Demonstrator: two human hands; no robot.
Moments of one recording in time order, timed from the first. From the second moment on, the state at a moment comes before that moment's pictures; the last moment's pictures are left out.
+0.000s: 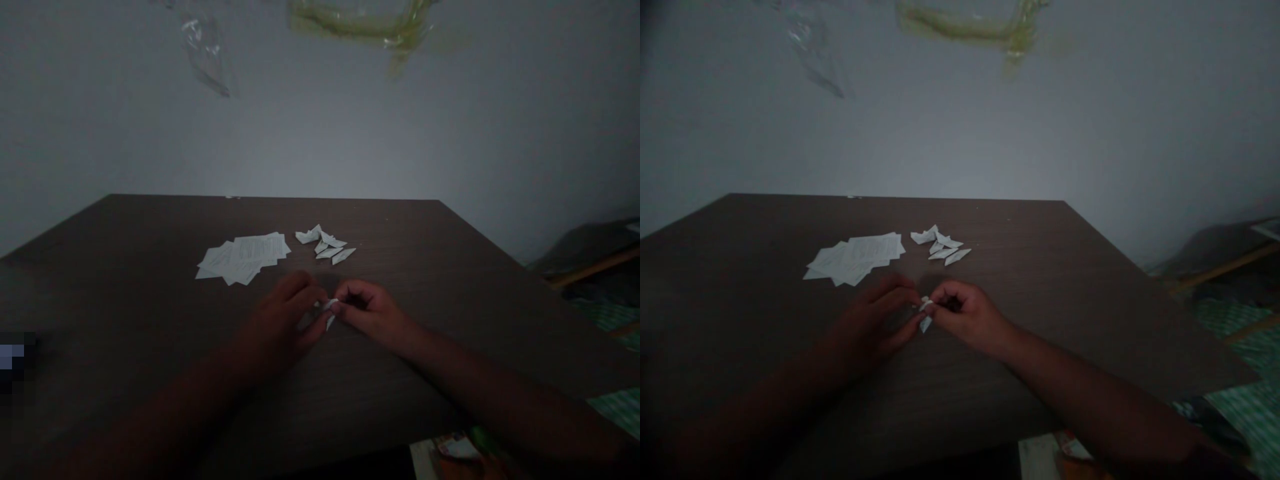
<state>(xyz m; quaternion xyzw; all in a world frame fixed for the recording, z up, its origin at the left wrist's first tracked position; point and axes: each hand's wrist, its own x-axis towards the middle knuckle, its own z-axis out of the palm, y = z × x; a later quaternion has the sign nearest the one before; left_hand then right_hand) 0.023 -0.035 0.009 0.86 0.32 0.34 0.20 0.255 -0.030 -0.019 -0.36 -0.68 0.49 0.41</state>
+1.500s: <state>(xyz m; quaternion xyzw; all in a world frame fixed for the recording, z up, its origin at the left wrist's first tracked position) 0.027 -0.030 -0.004 0.88 0.26 0.39 -0.02 0.249 -0.033 -0.014 -0.41 -0.54 0.55 0.48</state>
